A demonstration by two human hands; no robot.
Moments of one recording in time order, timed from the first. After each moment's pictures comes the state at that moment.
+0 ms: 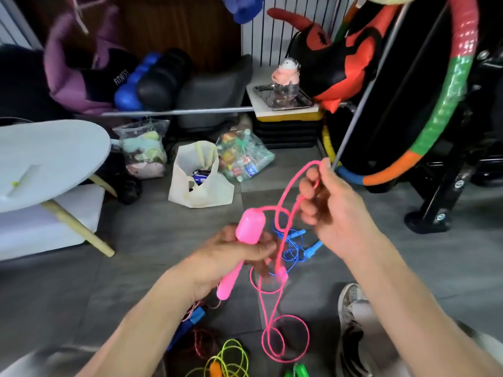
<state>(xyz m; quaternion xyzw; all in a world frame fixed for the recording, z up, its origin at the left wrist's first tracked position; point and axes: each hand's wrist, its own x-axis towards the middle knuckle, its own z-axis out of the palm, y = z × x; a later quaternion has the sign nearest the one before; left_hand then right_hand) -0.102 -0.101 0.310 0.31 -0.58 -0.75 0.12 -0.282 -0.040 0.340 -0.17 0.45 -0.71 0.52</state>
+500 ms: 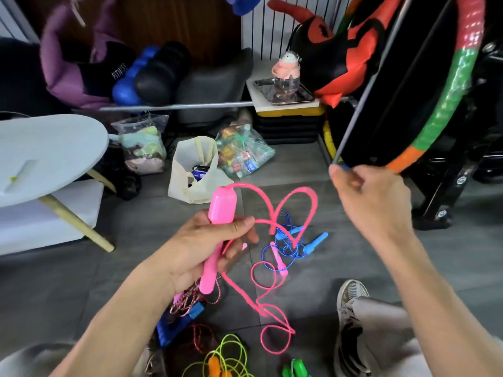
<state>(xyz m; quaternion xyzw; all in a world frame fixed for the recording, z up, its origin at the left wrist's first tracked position) -0.091 -0.108 0.328 0.34 -0.54 -0.76 0.14 -0.334 -0.014 0.332 -0.33 0.89 -0.33 0.02</state>
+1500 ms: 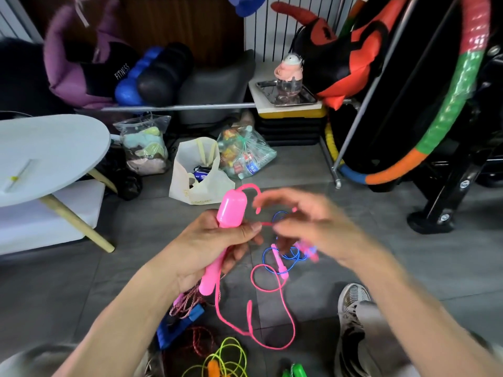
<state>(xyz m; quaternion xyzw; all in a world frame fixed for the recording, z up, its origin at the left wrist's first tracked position) -0.095 -0.112 0.325 0.36 -0.58 -0.72 0.14 -0.274 -0.028 0.337 -0.50 0.60 -0.44 0.45</state>
